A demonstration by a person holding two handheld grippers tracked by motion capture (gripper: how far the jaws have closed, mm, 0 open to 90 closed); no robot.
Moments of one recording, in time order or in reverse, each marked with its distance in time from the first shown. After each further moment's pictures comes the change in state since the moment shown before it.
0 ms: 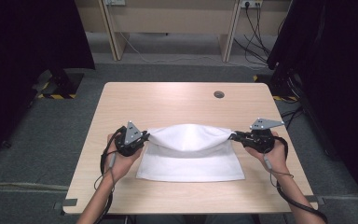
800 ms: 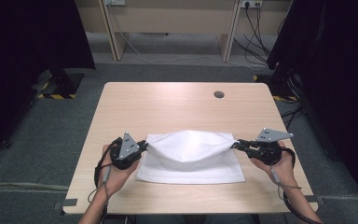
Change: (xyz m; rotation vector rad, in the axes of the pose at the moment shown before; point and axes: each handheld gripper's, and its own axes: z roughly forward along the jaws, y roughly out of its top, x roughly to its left) left arm -0.019 -0.009 -0.027 -0.015 -0.027 0.022; right arm 0.020 -0.014 -0.025 -0.020 0.026 -0.056
